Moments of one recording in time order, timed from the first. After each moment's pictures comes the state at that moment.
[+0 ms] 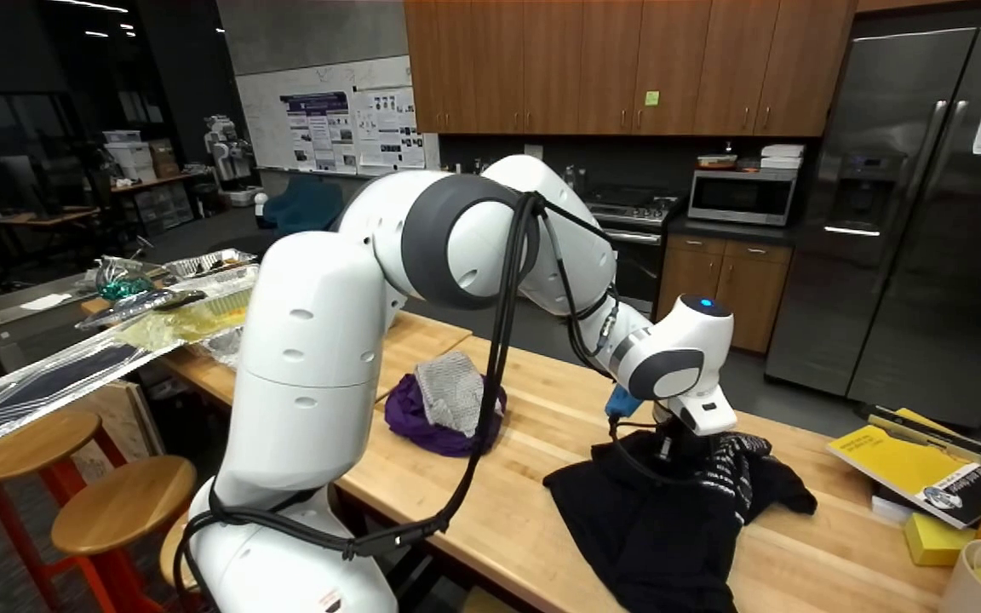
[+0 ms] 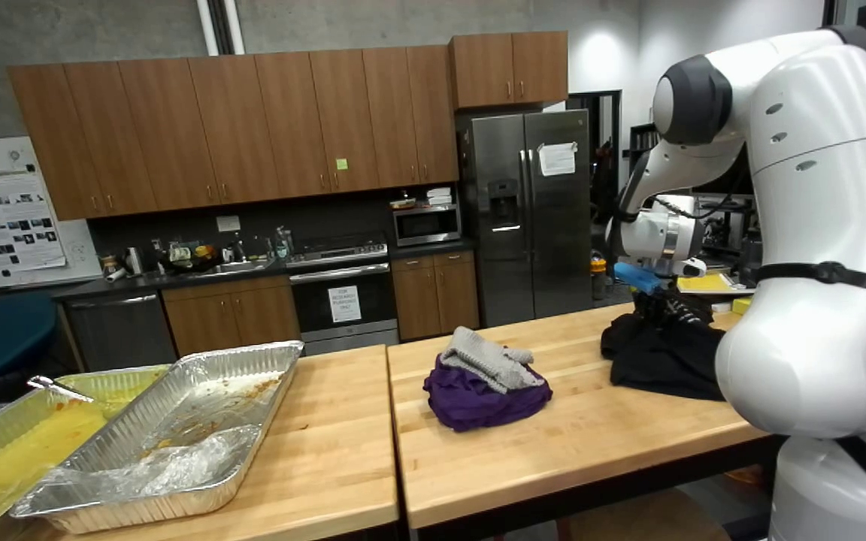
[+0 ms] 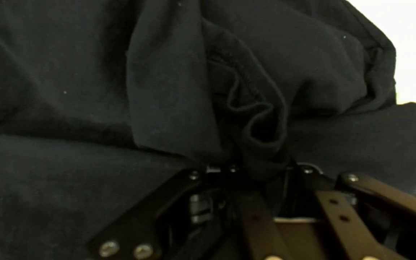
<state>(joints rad) -0.21 0.34 -0.26 -2.09 0.31 2.49 0.89</state>
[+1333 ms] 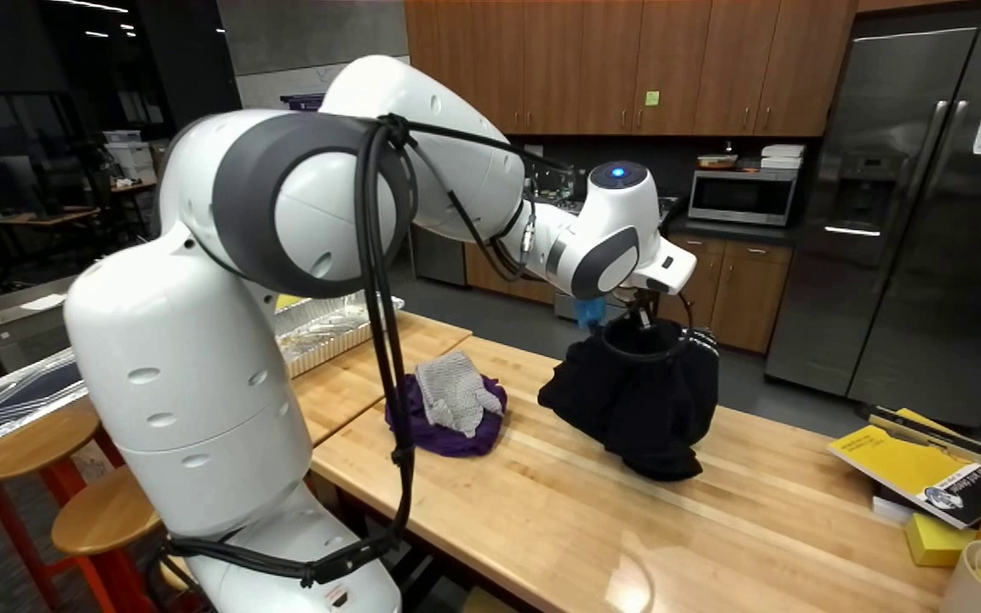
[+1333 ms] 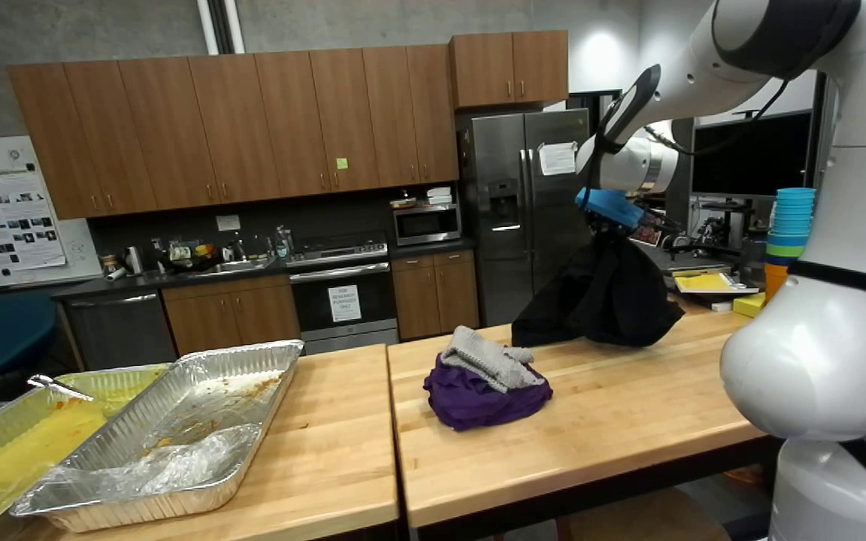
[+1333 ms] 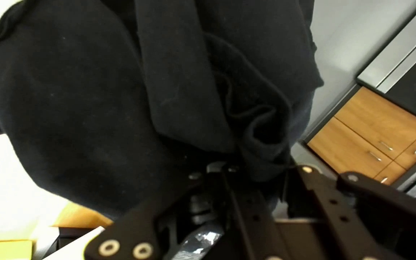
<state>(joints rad) -0.14 -0.06 -0.14 -2.20 0.19 2.68 0.60</state>
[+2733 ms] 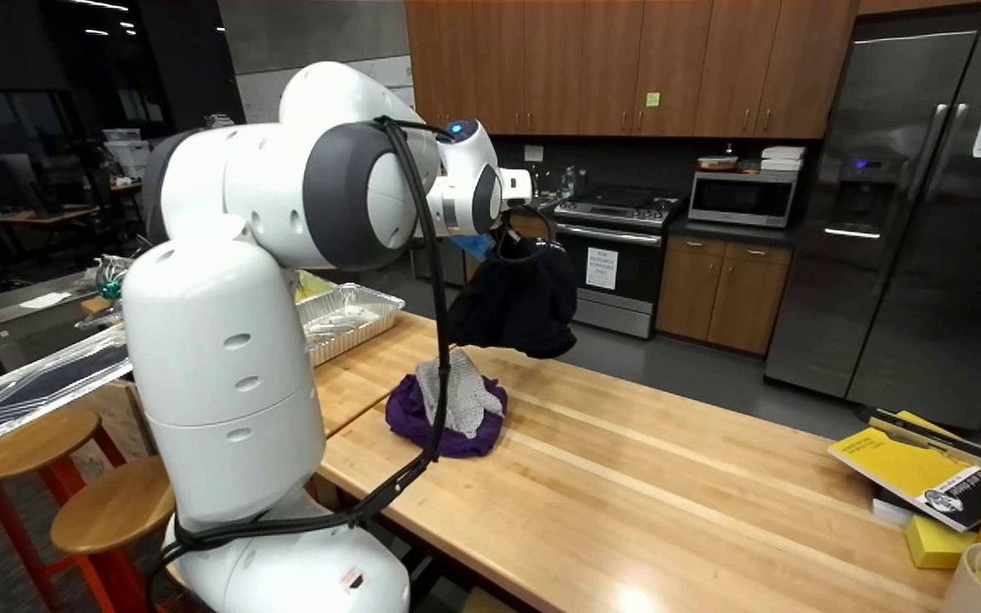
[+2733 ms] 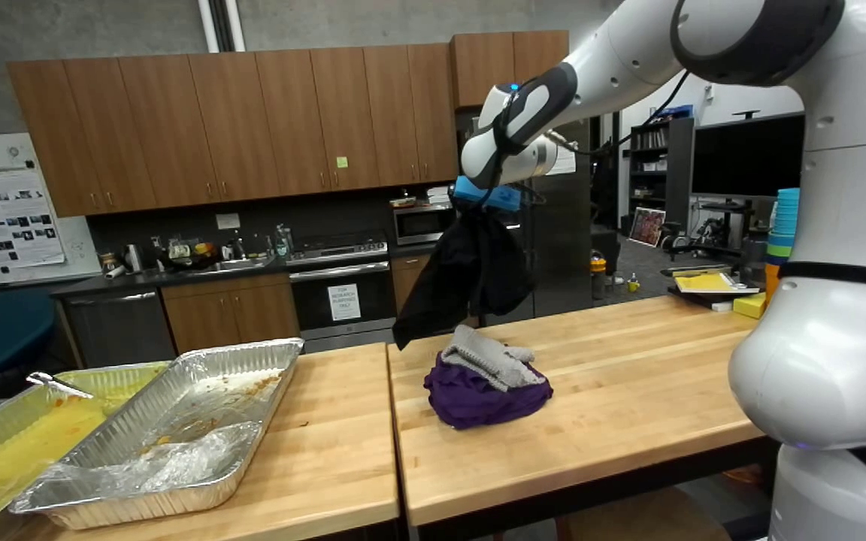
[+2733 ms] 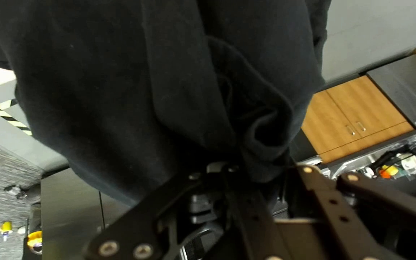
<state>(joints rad) 0.00 0.04 0.20 -1.95 -0.10 2.73 0.63</state>
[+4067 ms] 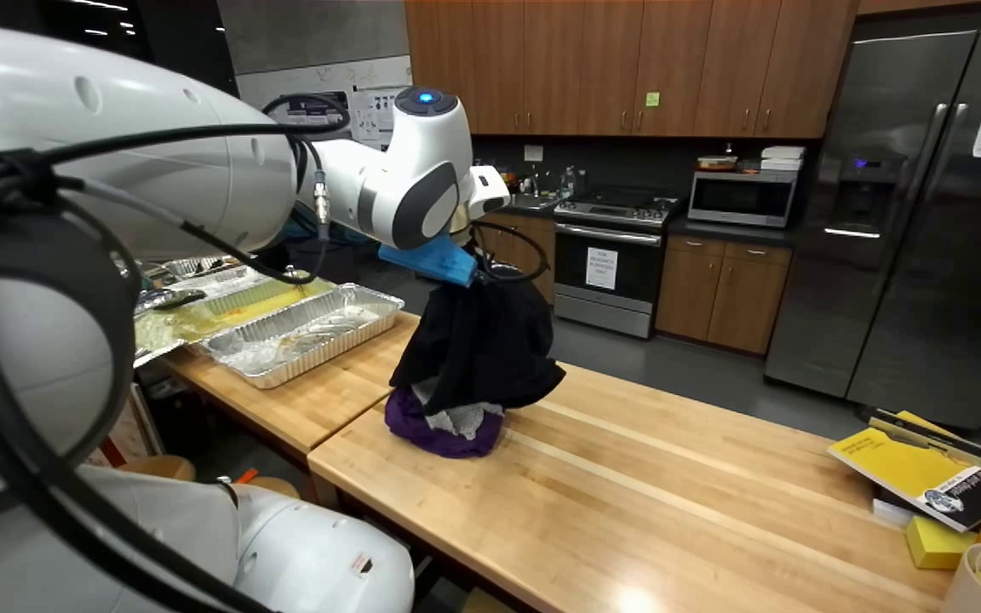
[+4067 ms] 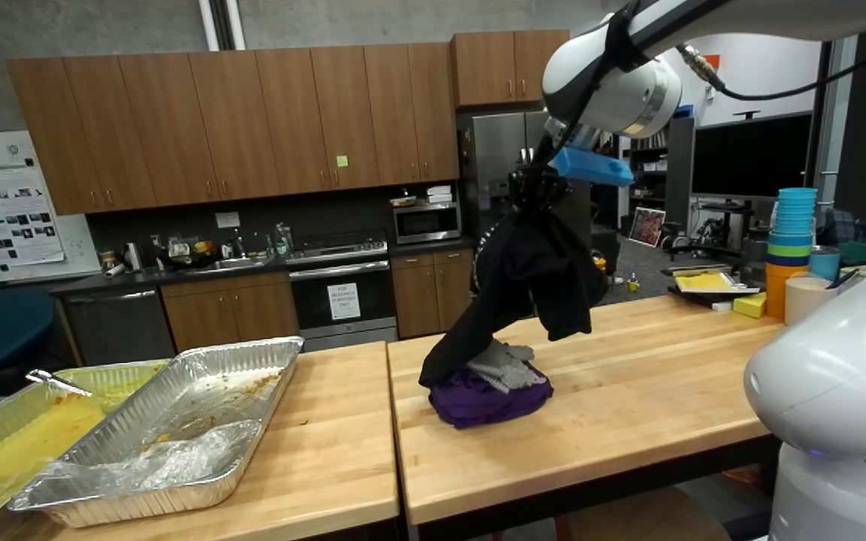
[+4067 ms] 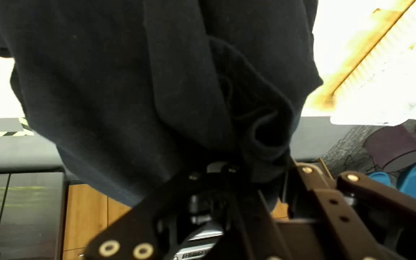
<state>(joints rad) 0.16 -0.66 0.01 -2.51 0.29 2.42 -0.09</state>
